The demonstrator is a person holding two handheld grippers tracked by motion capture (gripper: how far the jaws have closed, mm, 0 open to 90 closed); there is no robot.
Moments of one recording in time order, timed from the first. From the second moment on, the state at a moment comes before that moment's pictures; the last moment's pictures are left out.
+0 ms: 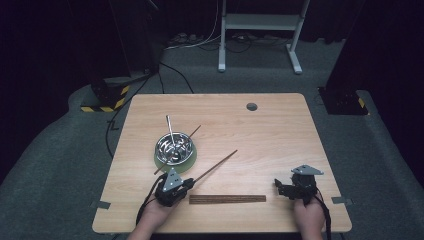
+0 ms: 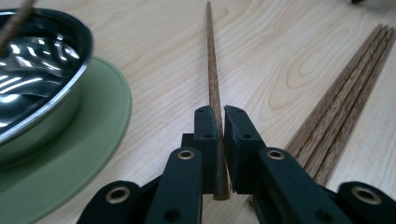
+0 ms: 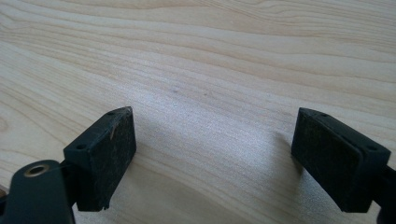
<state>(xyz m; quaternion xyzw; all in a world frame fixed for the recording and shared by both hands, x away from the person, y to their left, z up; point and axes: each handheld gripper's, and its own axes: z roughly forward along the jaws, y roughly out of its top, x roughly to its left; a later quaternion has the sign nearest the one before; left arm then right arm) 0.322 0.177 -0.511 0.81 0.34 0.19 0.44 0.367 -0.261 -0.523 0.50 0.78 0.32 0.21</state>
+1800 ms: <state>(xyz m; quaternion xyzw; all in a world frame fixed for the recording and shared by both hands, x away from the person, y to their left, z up) 0.319 0.250 -0.486 0.73 0.42 0.27 0.47 0.367 -0.261 -0.523 0.50 0.78 0.32 0.21</state>
